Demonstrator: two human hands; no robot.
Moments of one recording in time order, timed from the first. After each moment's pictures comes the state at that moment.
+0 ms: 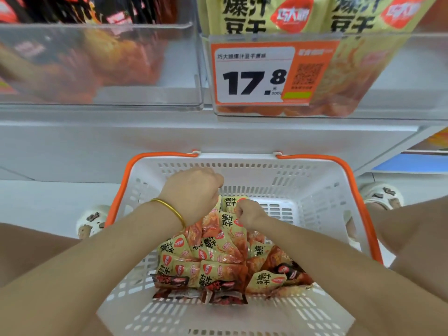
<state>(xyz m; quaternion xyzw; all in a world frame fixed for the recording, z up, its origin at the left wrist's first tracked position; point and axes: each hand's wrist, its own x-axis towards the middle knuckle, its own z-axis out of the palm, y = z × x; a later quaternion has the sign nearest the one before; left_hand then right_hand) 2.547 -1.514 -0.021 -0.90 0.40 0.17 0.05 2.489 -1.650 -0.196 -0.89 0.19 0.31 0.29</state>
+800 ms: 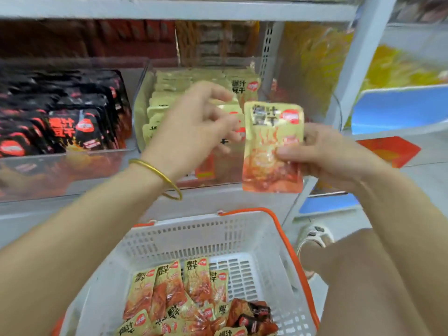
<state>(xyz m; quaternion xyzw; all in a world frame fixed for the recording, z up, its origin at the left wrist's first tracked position) 2.515 -1.611 0.184 -0.73 0.37 0.10 -0.57 2.399 -1.785 0.162 -0.74 0.14 -0.05 0.65</state>
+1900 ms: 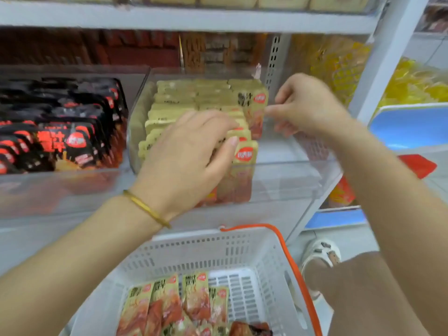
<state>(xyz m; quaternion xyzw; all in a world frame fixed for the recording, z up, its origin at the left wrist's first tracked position) 2.543 -1.614 0.177 -0.79 0.53 -0.18 -0.26 2.496 -1.819 0.207 -0.90 0.25 -0.19 0.32</state>
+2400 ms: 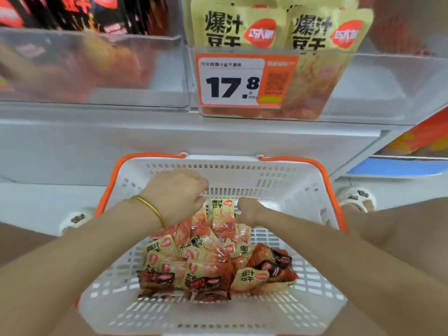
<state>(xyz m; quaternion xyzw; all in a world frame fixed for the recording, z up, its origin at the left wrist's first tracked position) 2.536 -1.505 -0.007 -0.88 0.45 0.15 0.05 2.474 -1.678 -0.142 -0.87 0.20 0.37 0.26</state>
